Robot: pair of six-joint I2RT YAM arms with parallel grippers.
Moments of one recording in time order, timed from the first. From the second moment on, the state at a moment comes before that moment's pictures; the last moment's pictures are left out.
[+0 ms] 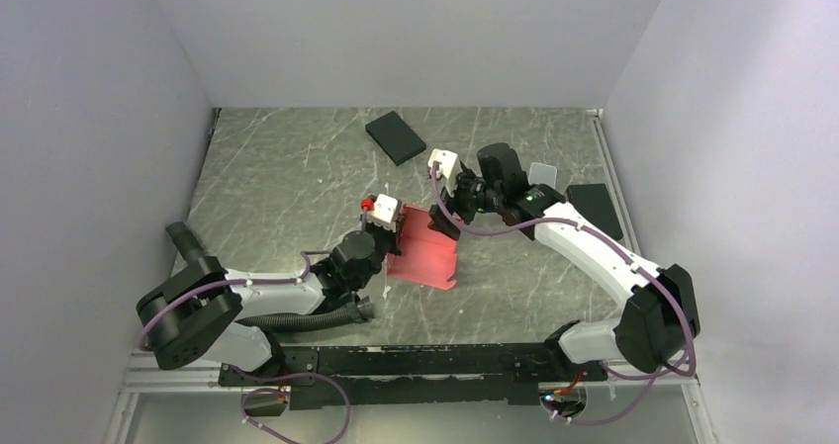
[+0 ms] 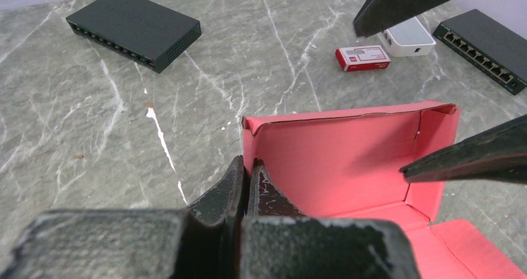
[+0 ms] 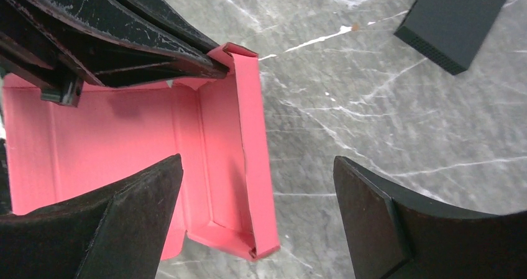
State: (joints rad) left arm -0.96 1.38 0.48 0.81 -0.48 -0.15; right arm 0.58 1.32 1.04 -0.34 -0.46 -0.47
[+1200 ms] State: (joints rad) left arm -0.73 1.71 0.92 0.08 0.13 -0.05; right arm 0.31 1.31 1.06 -0.41 -0.82 -0.37
